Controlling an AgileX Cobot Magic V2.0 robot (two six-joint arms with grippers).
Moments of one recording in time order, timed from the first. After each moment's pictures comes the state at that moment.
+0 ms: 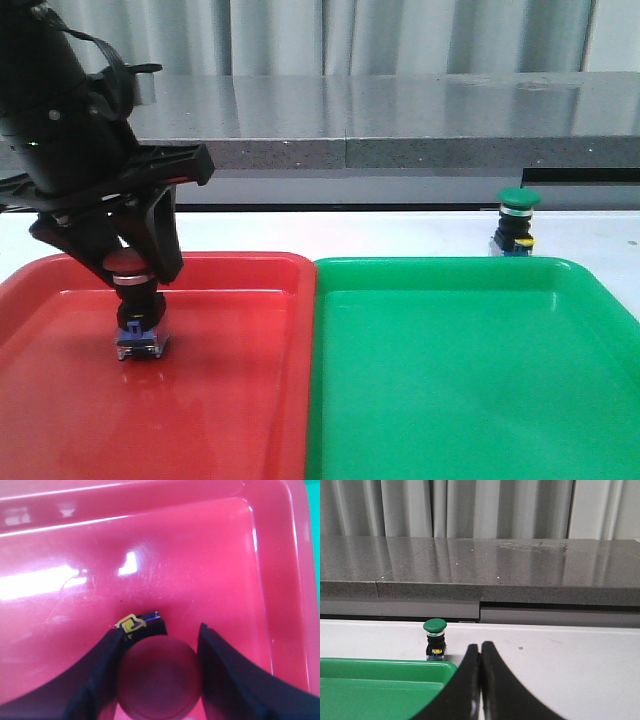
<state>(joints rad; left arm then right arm) -0.39 1.74 -1.14 -0.27 0.76 -0.10 0.04 -0.01 0.03 -0.09 0.00 0.11</state>
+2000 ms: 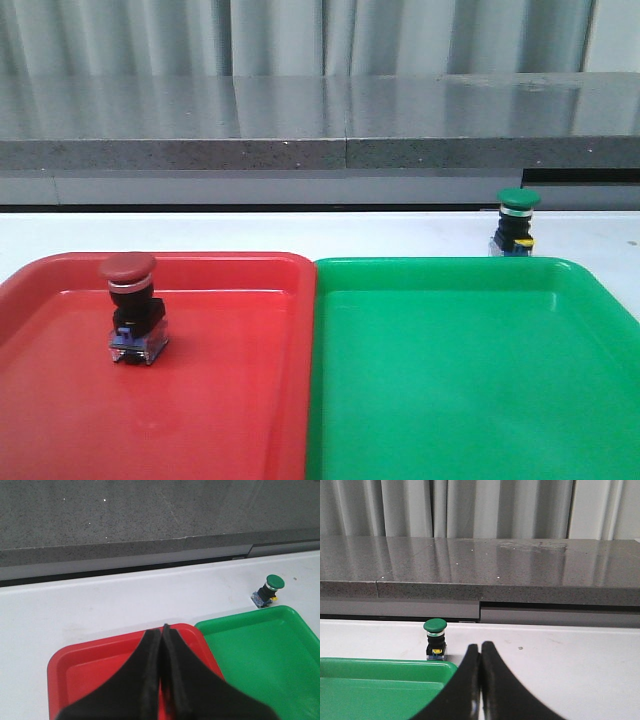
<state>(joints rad) -0.39 0.84 -0.88 -0.09 0.58 -0.18 0.04 -0.01 0.03 -0.09 0.00 0.11</state>
